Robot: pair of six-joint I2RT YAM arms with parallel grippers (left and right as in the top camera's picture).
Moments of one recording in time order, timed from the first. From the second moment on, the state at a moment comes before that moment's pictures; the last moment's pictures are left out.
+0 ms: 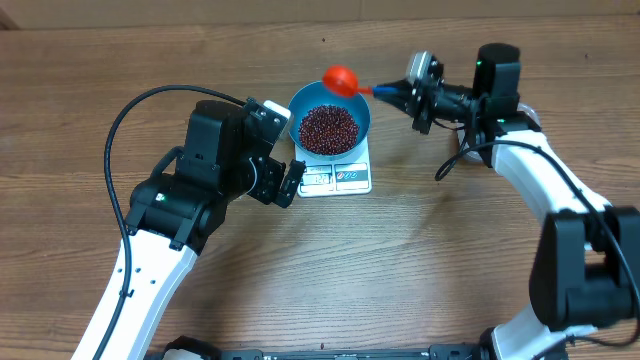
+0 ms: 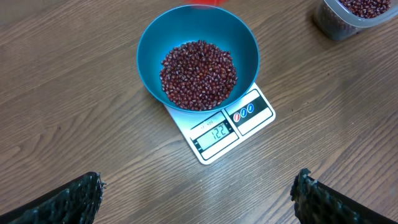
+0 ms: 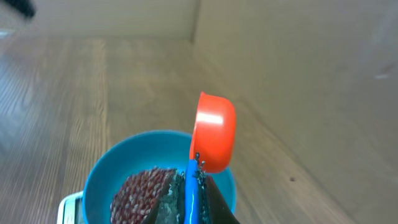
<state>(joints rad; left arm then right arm) -0.35 1.24 1.23 -0.81 0.14 0.10 0.07 1.78 1.19 0.15 -1.06 -0.58</state>
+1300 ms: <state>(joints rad) -0.35 1.24 1.23 -0.81 0.14 0.10 0.07 1.31 1.19 -0.63 0.06 -0.19</state>
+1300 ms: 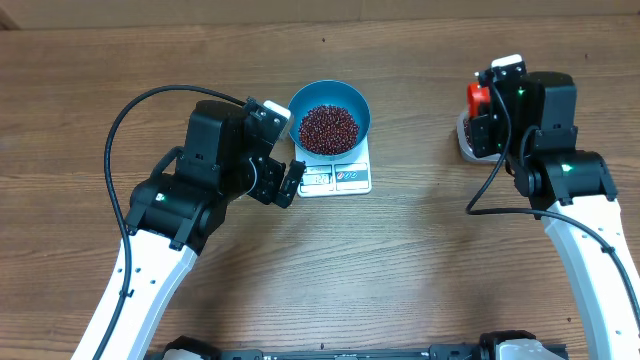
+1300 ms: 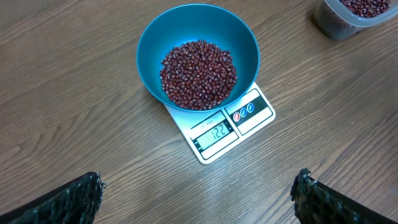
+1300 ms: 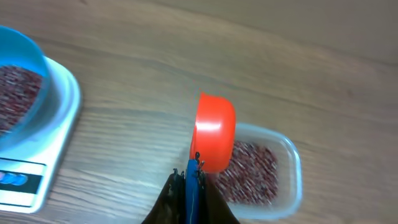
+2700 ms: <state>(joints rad) -0.35 1.24 1.23 -0.81 0.14 0.10 -0.08 1.56 1.19 -0.60 0.11 -0.19</state>
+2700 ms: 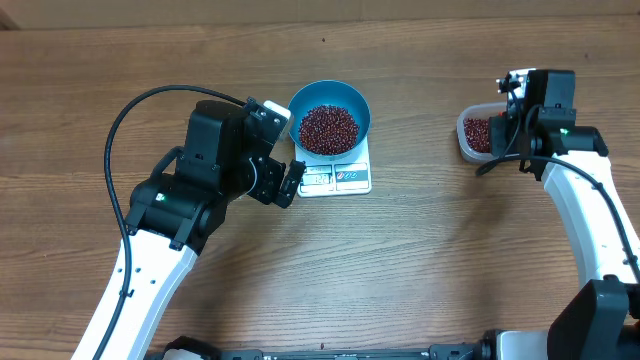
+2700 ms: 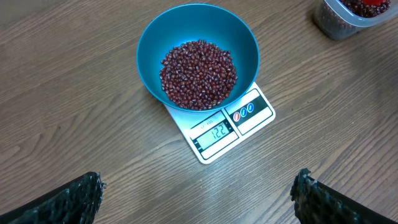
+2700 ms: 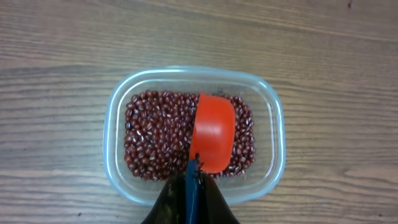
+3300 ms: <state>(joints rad) -0.35 1.24 1.23 -0.81 0.14 0.10 -0.10 1.56 1.19 -0.58 0.11 -0.19</state>
